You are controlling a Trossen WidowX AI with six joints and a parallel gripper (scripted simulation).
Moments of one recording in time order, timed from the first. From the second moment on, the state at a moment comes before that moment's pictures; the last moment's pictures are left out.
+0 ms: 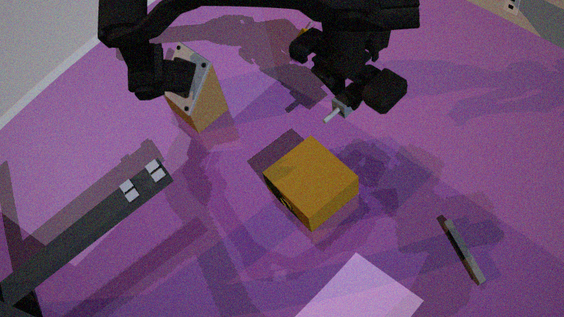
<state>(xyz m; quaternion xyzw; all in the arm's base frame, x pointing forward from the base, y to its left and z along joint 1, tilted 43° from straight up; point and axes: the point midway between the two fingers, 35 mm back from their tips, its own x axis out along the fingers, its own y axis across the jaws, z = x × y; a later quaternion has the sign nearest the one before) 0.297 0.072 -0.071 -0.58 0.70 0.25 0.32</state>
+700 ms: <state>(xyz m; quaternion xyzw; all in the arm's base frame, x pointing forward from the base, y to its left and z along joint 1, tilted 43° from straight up) 0.334 0.061 -0.078 -0.59 0.70 0.25 0.32</state>
